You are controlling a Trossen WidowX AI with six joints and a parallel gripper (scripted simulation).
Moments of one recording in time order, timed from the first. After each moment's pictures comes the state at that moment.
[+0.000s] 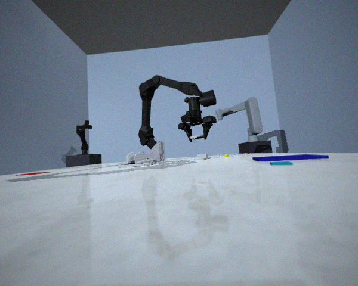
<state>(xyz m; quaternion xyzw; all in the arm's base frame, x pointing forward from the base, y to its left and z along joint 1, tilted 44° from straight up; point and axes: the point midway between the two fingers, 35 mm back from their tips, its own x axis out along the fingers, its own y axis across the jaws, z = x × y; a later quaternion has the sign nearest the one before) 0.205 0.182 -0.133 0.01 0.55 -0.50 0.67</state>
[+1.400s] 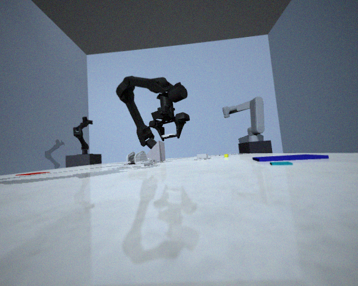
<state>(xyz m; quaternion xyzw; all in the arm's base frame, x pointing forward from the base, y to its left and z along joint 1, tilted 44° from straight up) 0.248 0.087 -0.041 -0.05 0.59 -0.44 0.67</state>
